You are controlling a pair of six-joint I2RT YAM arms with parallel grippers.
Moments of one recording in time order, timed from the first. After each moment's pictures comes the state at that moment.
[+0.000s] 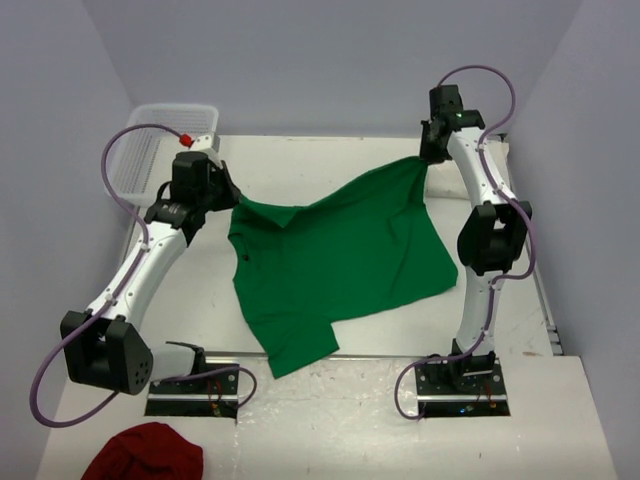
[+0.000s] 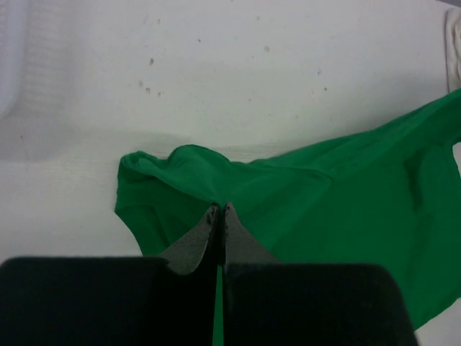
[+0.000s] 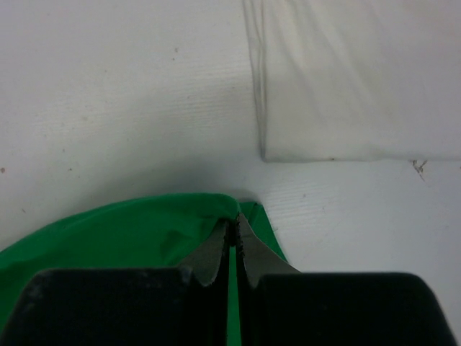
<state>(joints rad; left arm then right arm) -0.17 1.30 1.12 -0.37 0.04 -0.38 0.10 2.17 2.18 -0.97 0.16 0.21</state>
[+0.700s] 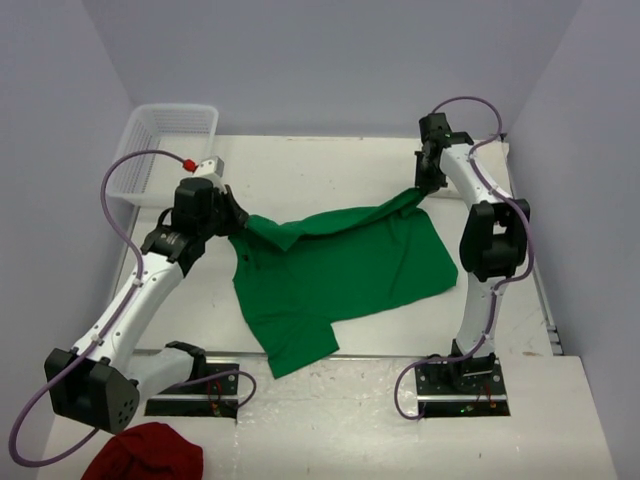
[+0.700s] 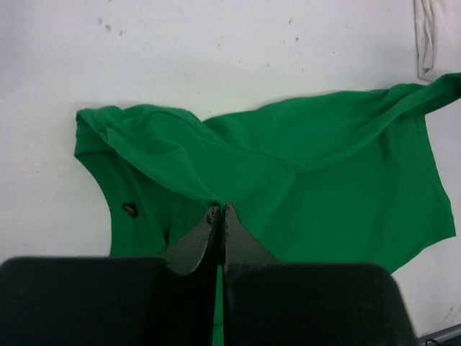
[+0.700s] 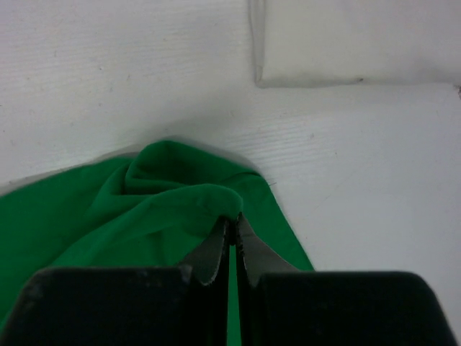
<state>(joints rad) -0.27 1.10 0.97 -0.42 0.04 -0.47 0.13 2.11 1.88 -0.92 0.19 0.23</state>
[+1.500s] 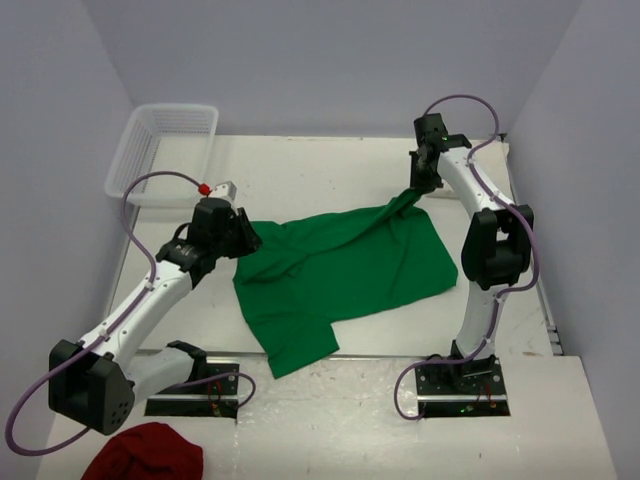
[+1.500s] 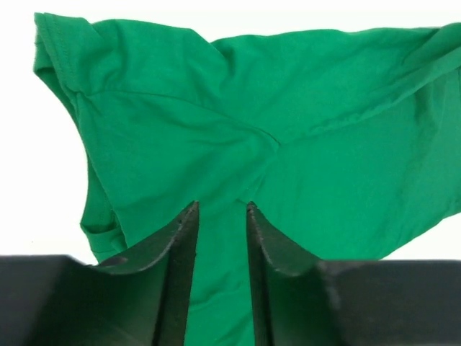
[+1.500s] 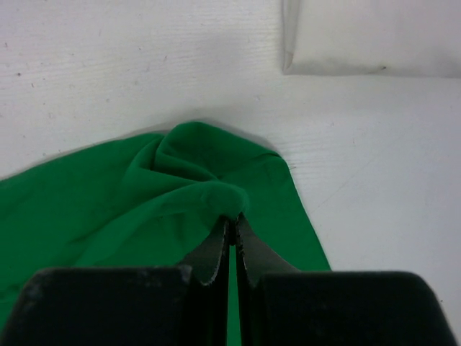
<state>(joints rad) -0.36 1.10 0.81 -0.43 0.01 -0.57 0.17 2.01 1.80 -0.89 0.18 0.23</state>
